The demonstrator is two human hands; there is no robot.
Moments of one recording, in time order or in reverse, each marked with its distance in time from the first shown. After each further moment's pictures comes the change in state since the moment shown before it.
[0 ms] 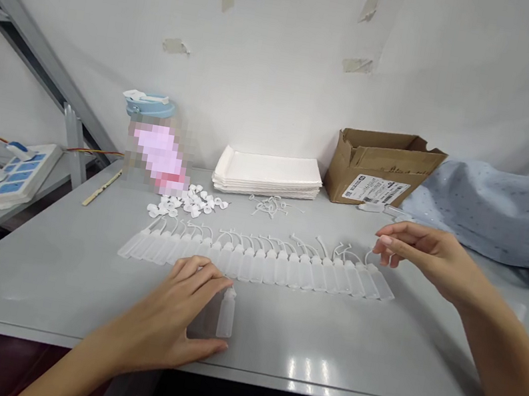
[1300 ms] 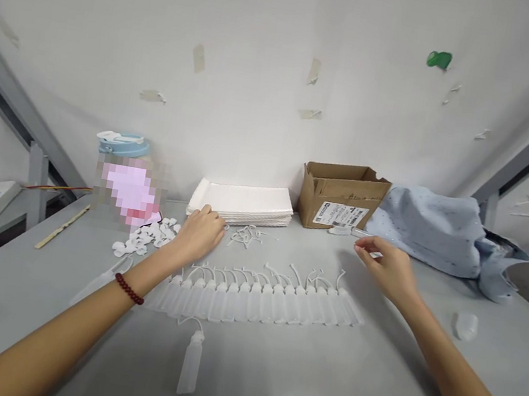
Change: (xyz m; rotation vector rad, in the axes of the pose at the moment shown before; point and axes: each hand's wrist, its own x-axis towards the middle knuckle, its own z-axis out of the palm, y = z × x) left_hand 0.156 -0.069 -0.028 0.536 0.164 -0.189; right_hand 0.032 0.047 -0.008 -0.457 0.489 -0.121
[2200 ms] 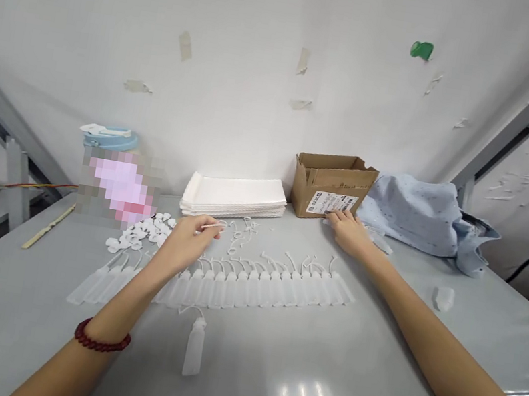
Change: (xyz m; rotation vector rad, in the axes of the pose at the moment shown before) left_hand -0.039 0.028 -0.035 -0.962 0.047 -0.458; right_hand 0.042 0.007 0.038 -0.597 -0.263 -0.273
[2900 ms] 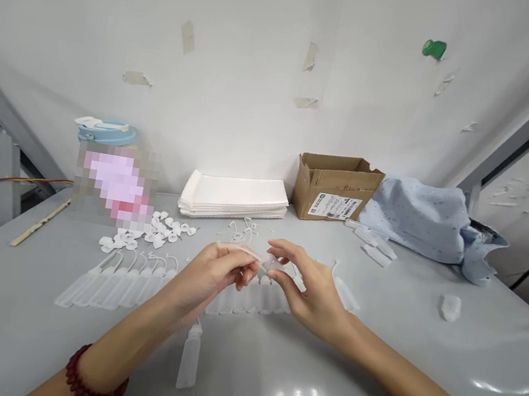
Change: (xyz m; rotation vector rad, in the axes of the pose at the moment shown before) left_hand -0.040 0.031 0.023 -0.840 -0.487 -0.051; right_hand -0.074 -0.141 -0.054 0.877 0.397 -0.440
